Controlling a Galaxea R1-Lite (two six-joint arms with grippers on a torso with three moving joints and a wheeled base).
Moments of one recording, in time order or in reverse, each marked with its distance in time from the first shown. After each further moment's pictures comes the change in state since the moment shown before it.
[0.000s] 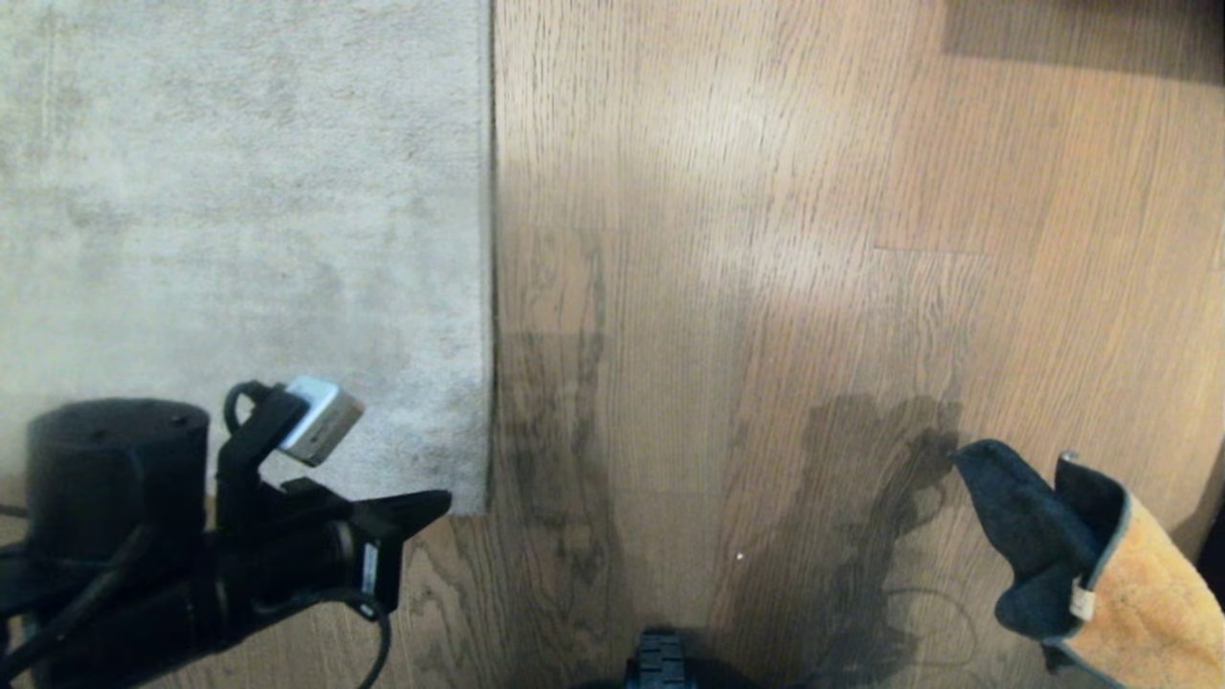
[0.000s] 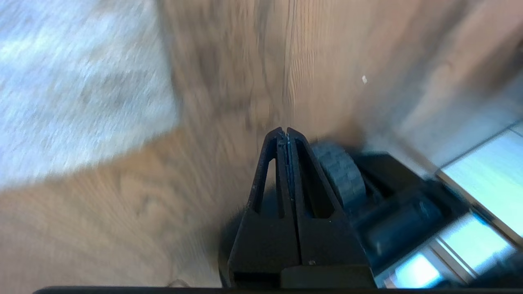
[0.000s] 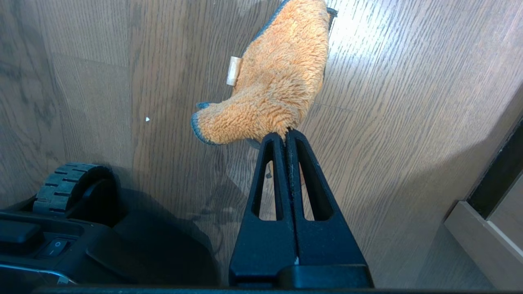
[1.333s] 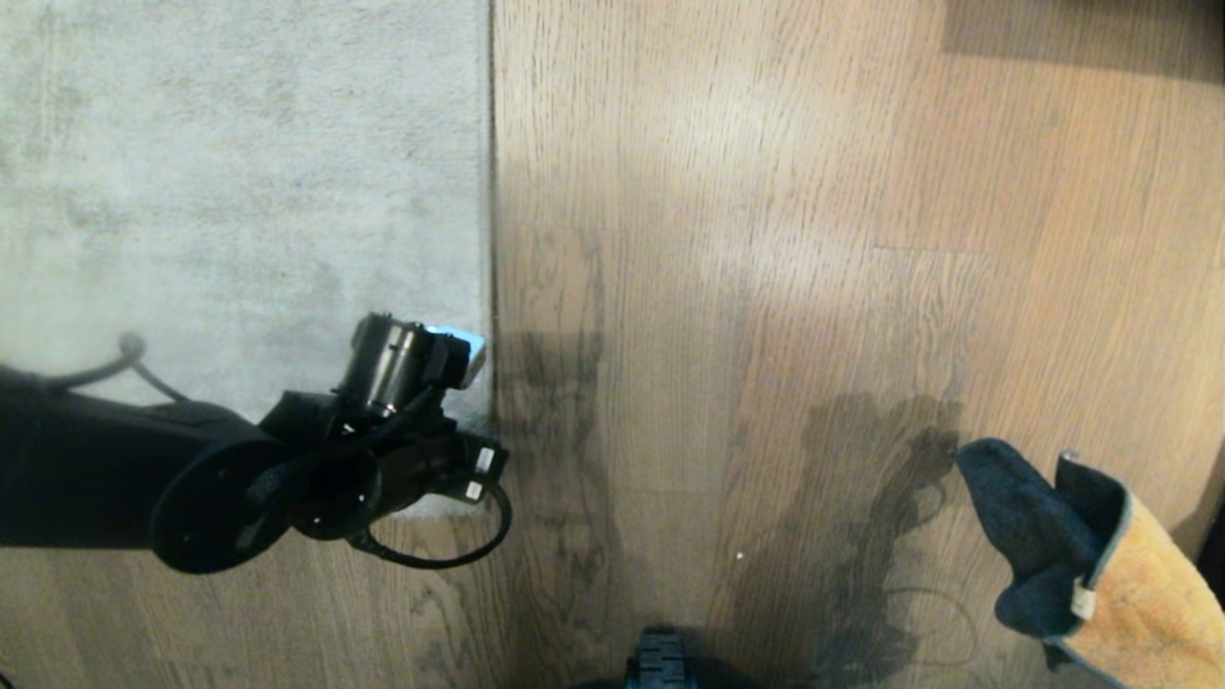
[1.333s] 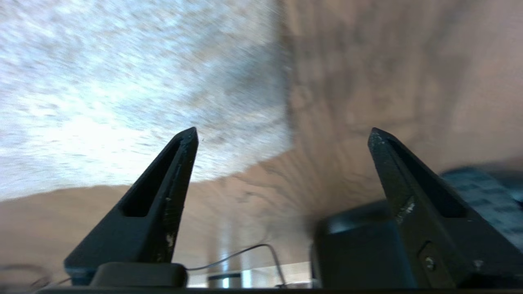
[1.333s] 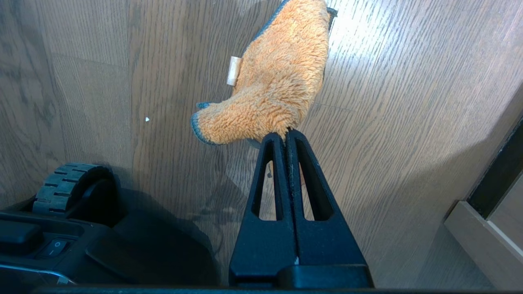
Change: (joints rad) left arm -0.053 0.374 -0.456 0.350 0.501 0.053; right arm 0.000 0.000 0.000 0.000 0.000 0.000
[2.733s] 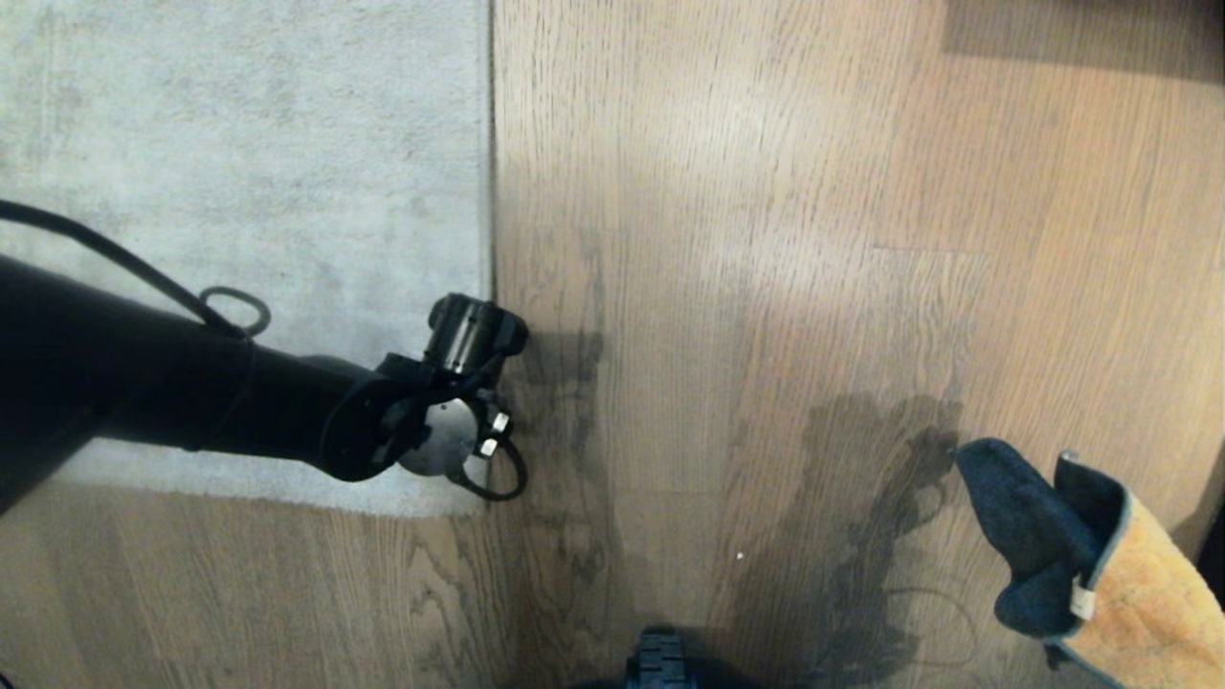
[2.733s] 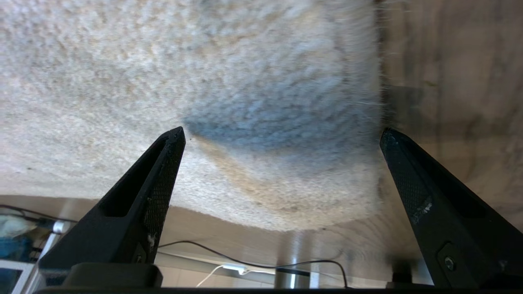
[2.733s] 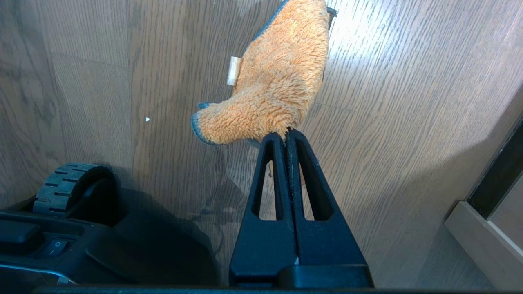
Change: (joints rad) left arm 0.029 0.217 -0.247 0.067 0.274 0.108; right arm 0.001 0.000 0.000 0.000 0.000 0.000
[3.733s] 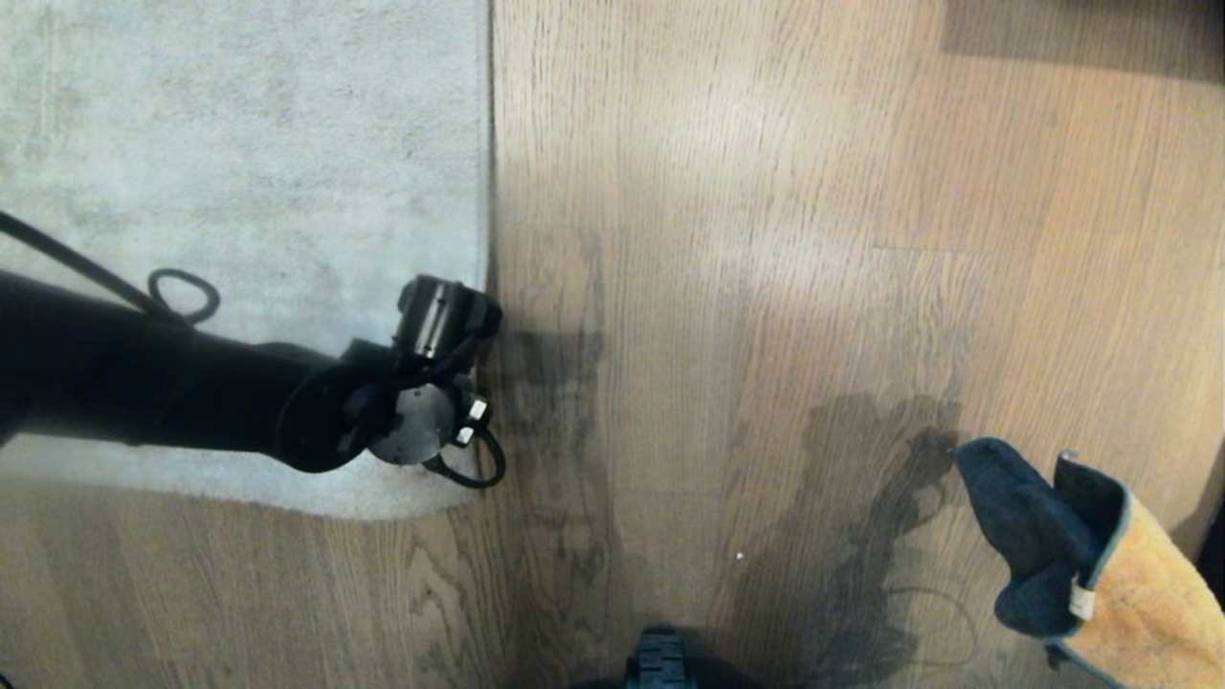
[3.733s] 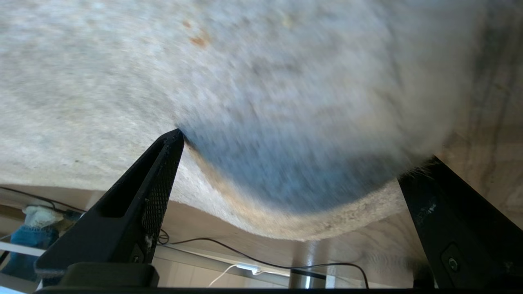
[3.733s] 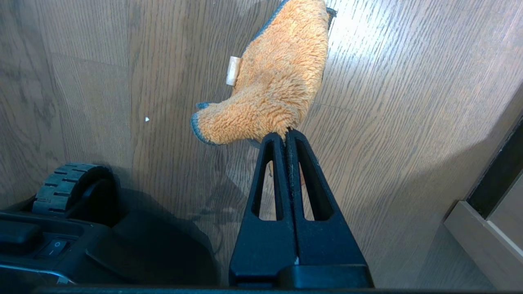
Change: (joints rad) left arm 0.048 -0.058 0.006 0.002 0.044 0.057; right arm -0.001 0.000 0.000 0.000 0.000 0.000
